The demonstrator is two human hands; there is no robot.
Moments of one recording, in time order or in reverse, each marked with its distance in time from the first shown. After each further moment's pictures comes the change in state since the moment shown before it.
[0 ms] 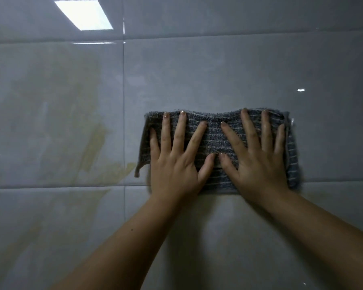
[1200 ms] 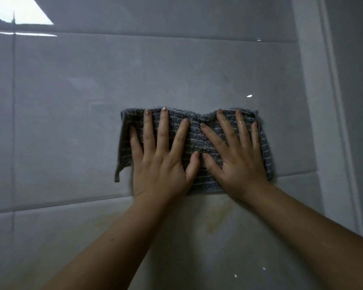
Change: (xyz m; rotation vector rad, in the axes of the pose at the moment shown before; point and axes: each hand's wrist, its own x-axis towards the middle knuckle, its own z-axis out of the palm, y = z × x) left_hand 0.033 0.123 0.024 -0.032 -0.013 0.022; right_hand -0.021 0.128 -0.013 -0.054 0.005 -0.024
